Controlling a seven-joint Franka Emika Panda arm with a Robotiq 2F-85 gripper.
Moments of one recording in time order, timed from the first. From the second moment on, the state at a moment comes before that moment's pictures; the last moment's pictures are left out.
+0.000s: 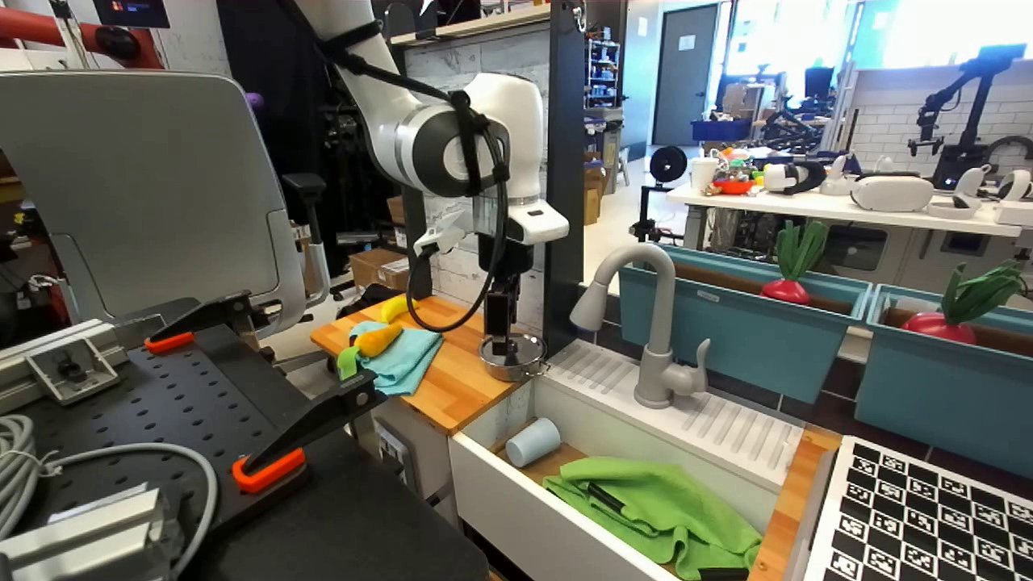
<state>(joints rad) 0.10 0.97 -0.11 -1.72 0.26 2.65 0.74</state>
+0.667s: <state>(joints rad) 0.20 0.72 -0.13 -2.09 0.22 2.73 0.66</state>
